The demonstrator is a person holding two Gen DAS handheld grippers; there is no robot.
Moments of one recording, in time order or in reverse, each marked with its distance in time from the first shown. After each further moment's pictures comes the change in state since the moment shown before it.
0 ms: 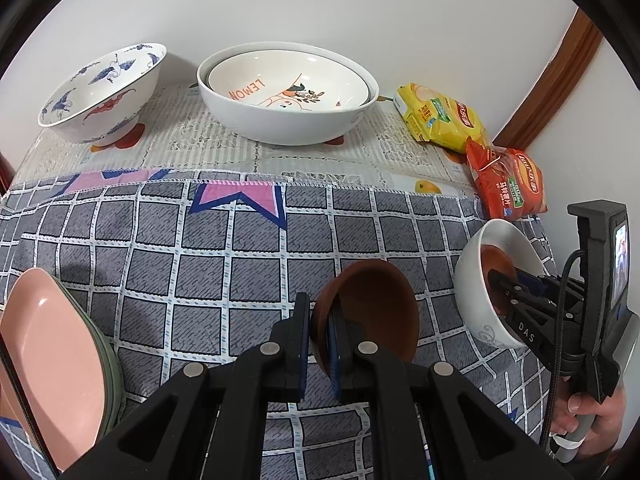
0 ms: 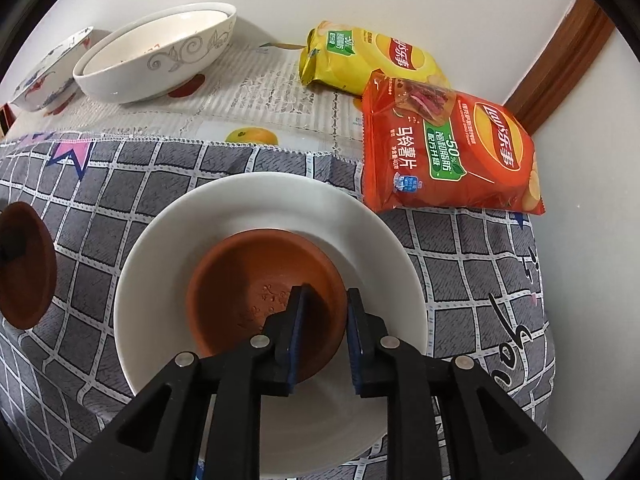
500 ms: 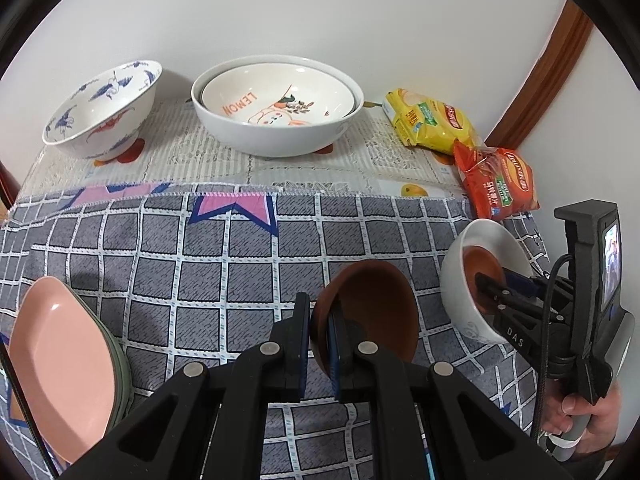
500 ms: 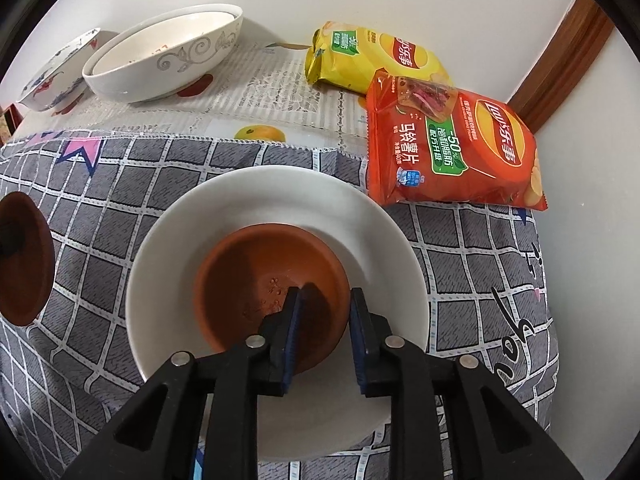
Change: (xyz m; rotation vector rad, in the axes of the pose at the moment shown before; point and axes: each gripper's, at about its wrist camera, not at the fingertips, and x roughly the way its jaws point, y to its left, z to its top) left arm -0.018 -0.015 0.001 0.032 -0.018 0.013; right arm -0.009 -0.001 -0.006 0.000 -0.002 0.031
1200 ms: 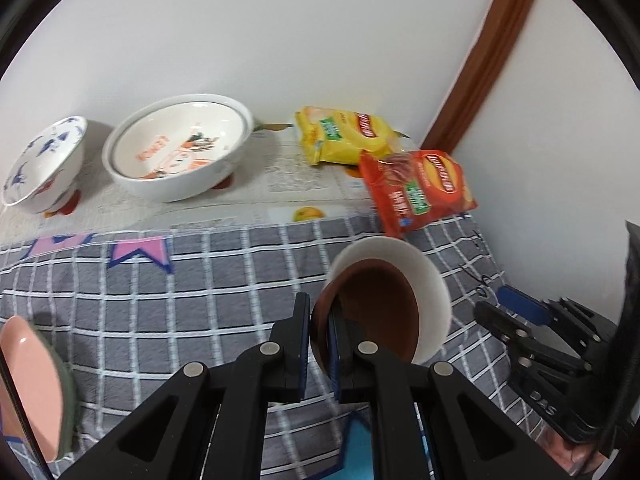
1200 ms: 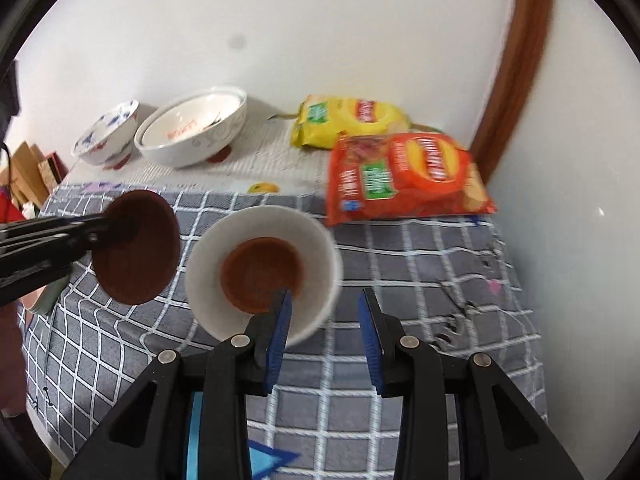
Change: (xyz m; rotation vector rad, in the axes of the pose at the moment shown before) left arm -0.011 -0.094 0.012 0.097 -0.043 -0.110; right arm -0.093 -0.064 -0.045 0.088 -0.198 0.130
